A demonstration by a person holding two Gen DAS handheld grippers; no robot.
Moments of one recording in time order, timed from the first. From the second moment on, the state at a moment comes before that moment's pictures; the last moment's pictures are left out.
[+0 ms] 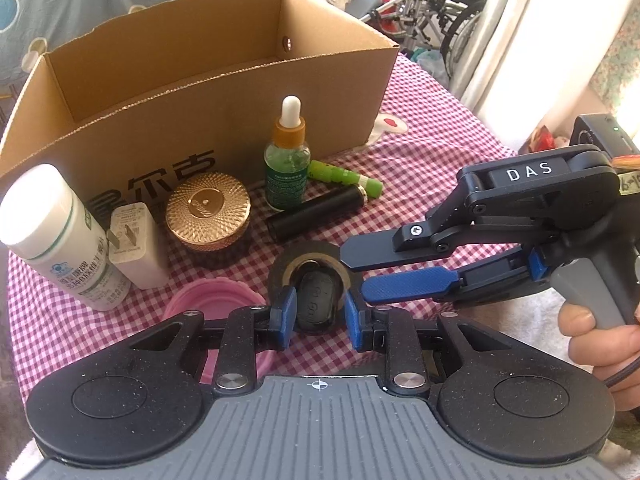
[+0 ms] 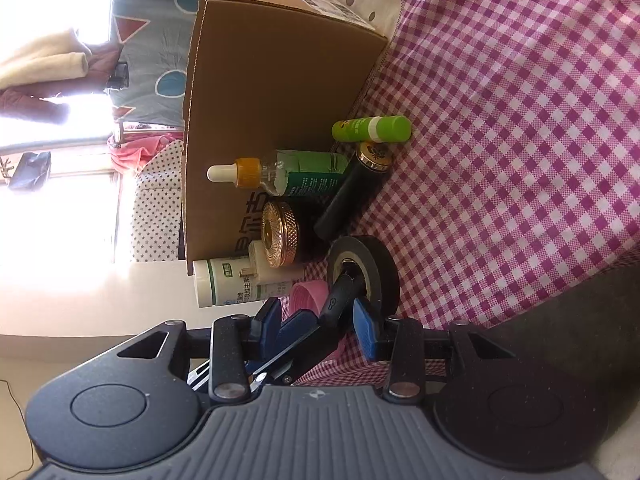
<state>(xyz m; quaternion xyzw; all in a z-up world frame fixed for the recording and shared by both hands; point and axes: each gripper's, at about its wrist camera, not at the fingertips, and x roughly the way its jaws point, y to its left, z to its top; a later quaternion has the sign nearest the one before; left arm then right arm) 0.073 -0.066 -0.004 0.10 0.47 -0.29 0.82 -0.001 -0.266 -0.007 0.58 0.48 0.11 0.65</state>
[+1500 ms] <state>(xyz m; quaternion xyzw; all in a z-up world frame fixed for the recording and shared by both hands) 0.080 -0.058 -0.012 0.04 0.49 -0.36 0.79 0.039 -0.246 0.007 0.51 0.54 0.10 0.66</state>
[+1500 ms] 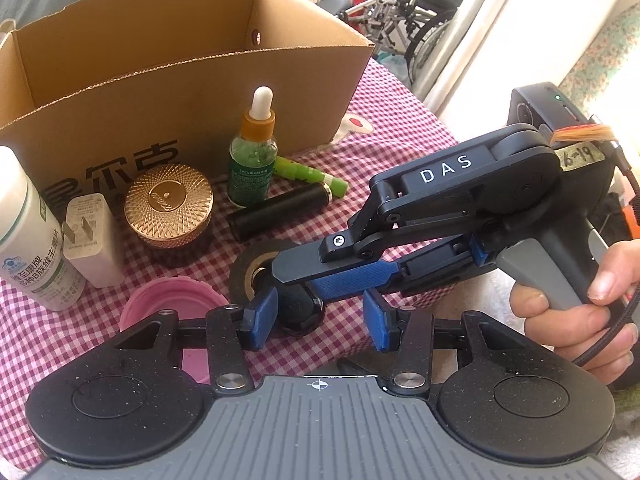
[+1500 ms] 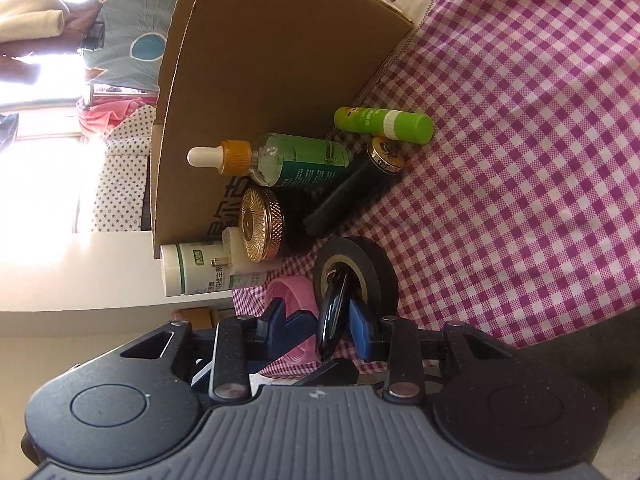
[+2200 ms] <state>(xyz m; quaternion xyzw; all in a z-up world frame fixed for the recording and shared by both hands) 0.086 -0.047 -0.015 0.00 0.50 -0.35 0.80 0.049 -0.230 0.005 0.50 0.54 0.10 0.67</state>
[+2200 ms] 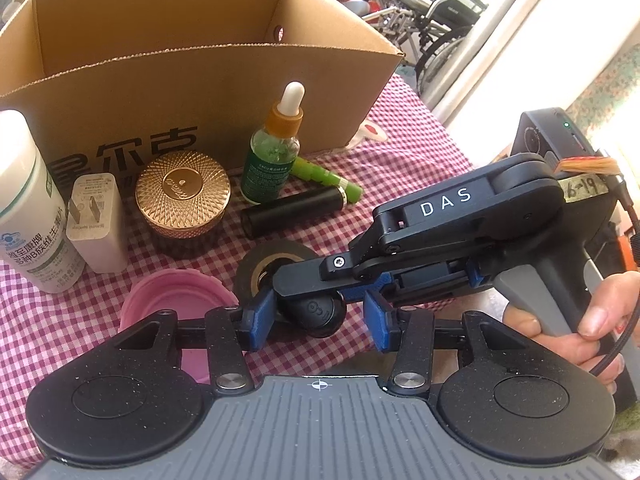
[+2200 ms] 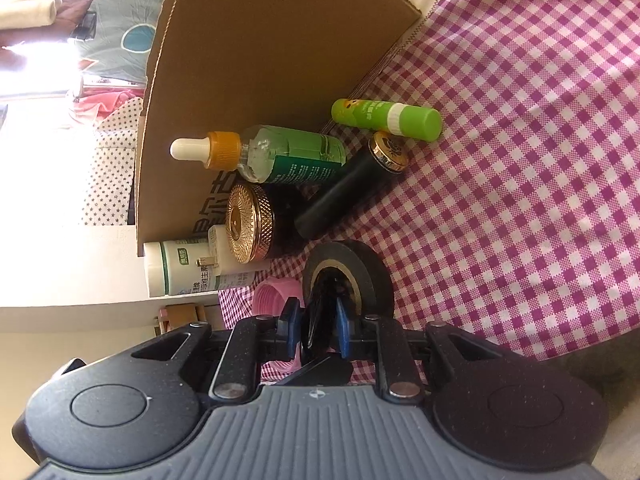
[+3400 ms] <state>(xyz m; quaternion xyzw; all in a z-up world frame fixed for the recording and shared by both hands) 0.203 0.043 0.090 -0.06 0.39 -0.18 0.90 0.307 -0.148 0.050 0.47 0.52 0.17 0.69</state>
